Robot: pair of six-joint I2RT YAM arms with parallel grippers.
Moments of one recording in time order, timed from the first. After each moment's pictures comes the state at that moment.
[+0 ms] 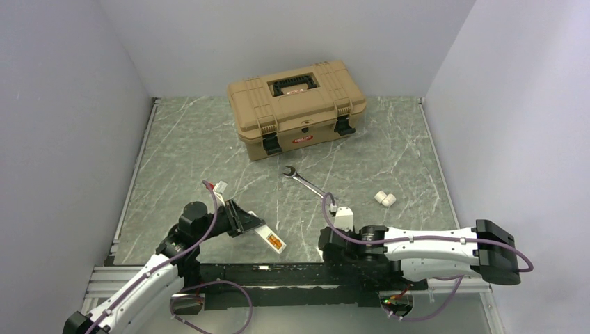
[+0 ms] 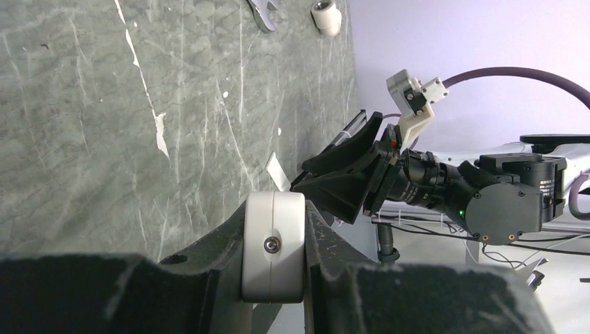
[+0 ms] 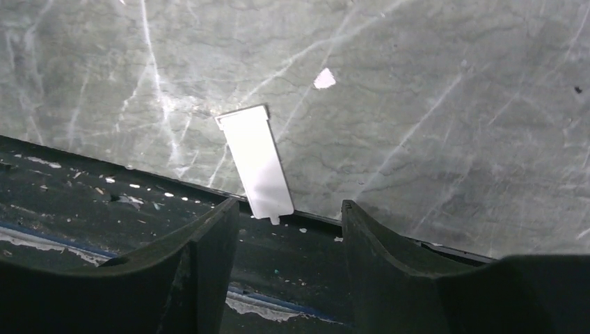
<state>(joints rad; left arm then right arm) -0.51 0.49 0.10 0.09 0.51 -1.07 1.34 1.03 0.50 -0.67 0.35 1.13</state>
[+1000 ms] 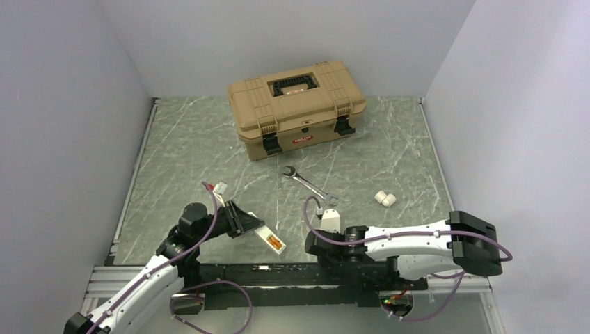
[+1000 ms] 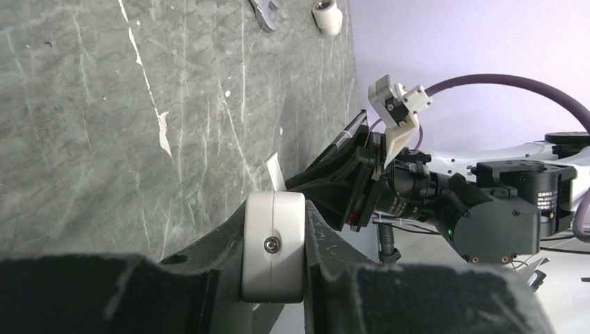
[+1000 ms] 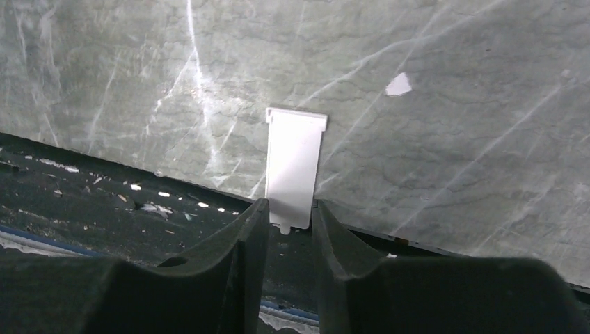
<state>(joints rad) -0.50 0.47 0.09 0.10 0.51 -1.07 1.37 1.21 0.55 -0.58 0.31 1.15</state>
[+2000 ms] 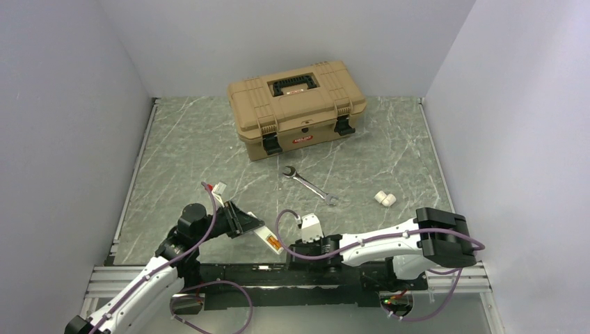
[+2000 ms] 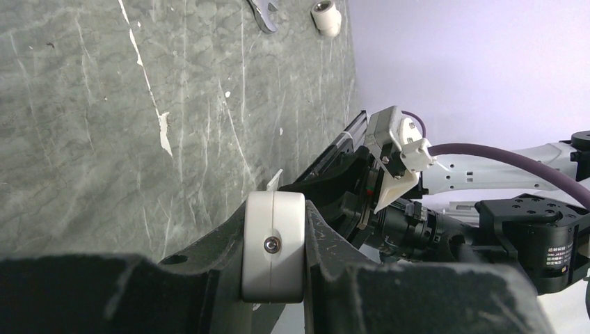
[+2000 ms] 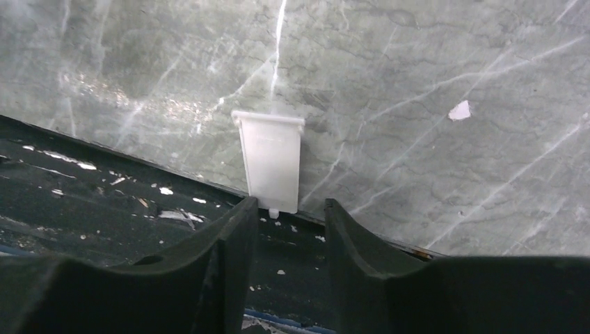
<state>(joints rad) -0.50 0.45 0.08 0.08 0.51 -1.06 1.53 1.46 0.72 -0.63 0.45 1.11</state>
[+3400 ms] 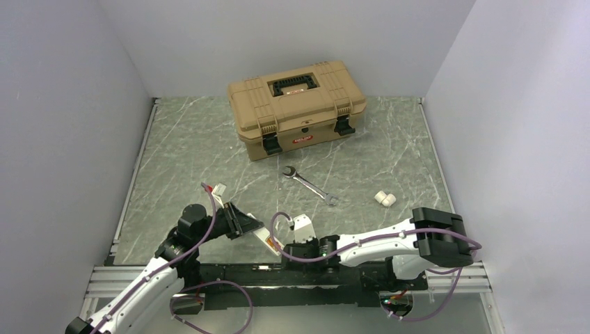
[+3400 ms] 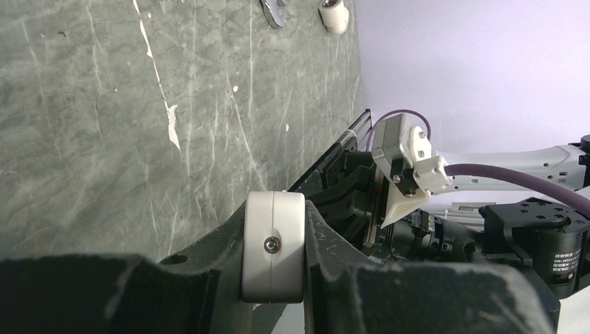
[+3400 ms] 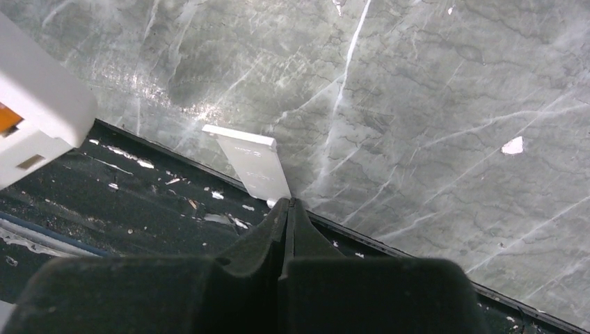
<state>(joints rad) -0.49 0.43 0.08 0.05 0.51 -1.06 1.53 1.48 0.74 -0.52 0.44 1.02</state>
